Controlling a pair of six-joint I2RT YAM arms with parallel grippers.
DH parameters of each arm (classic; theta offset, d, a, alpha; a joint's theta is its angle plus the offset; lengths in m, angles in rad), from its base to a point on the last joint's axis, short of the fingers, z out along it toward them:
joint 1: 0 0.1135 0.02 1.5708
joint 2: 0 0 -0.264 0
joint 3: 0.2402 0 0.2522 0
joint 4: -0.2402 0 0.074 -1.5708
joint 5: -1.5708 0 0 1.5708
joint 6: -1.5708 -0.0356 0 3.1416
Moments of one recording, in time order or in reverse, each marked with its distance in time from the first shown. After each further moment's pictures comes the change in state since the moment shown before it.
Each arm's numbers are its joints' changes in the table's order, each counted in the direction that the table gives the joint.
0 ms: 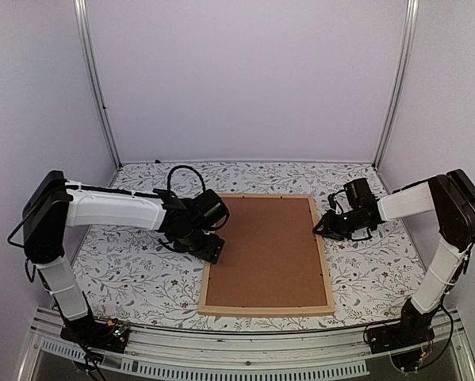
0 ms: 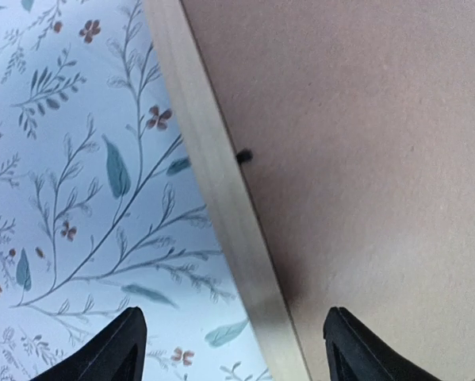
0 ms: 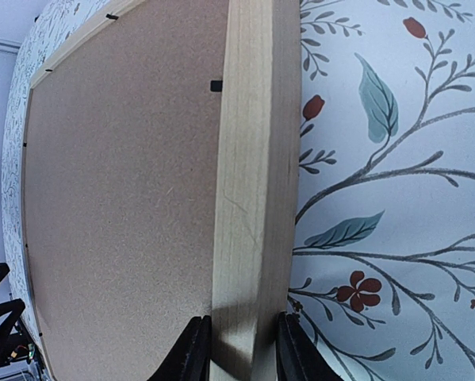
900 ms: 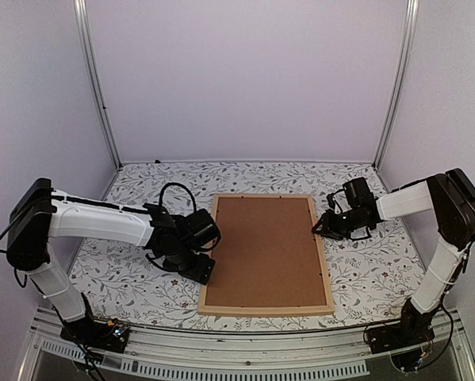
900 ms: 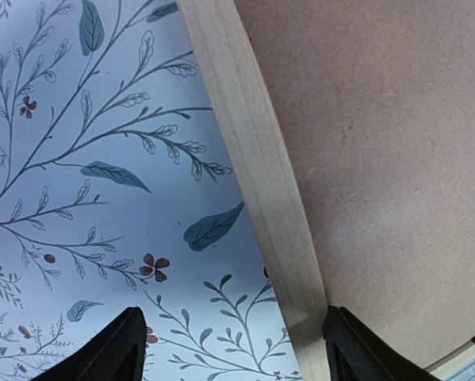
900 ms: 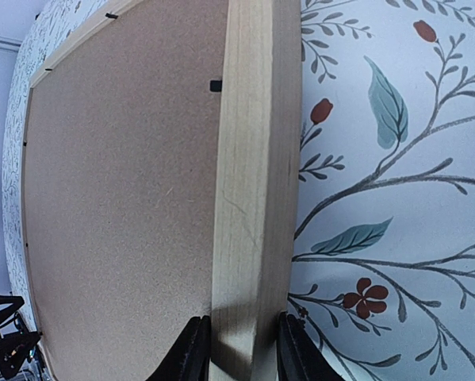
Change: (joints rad) left arm -0.071 0.128 -0.175 -0.057 -0.082 0.118; right arm 0.002 -0.013 0.016 -0.008 0.005 0.004
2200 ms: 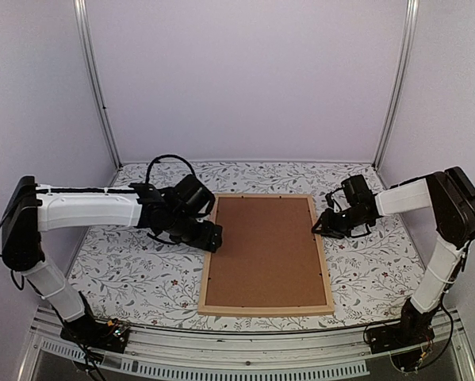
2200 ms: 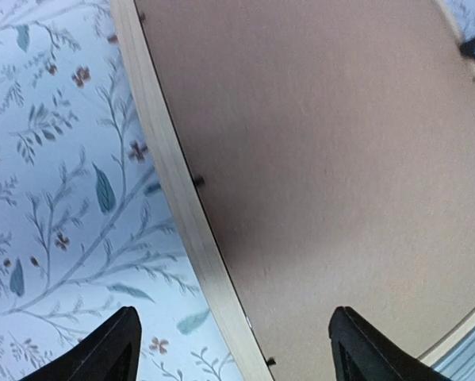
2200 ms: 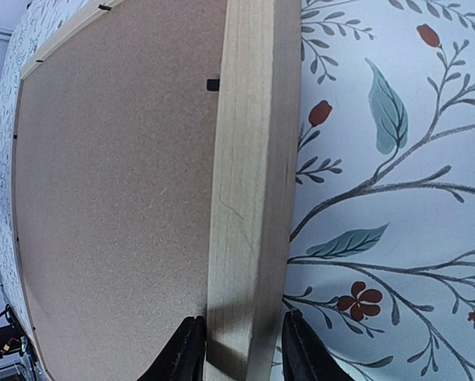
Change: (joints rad) left arm 0.085 0.042 0.101 0.121 -0.003 -0.110; right arm -0.002 -0.012 0.042 -0.069 -0.027 0.037
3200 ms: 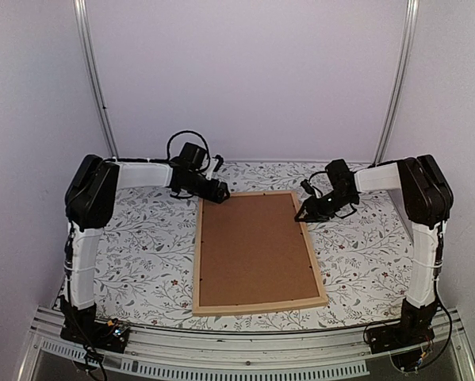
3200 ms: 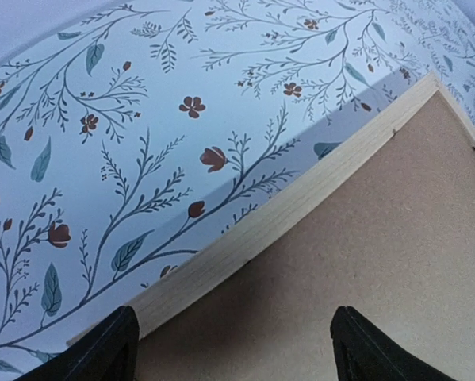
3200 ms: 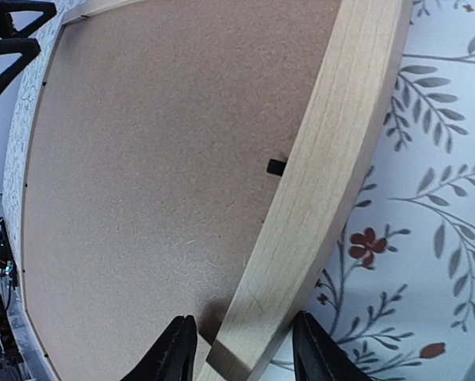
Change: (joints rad) left arm 0.411 -0.589 0.531 0.334 -0.314 -0.460; right arm -0.016 -0.322 0.463 -0.280 0.238 0.385
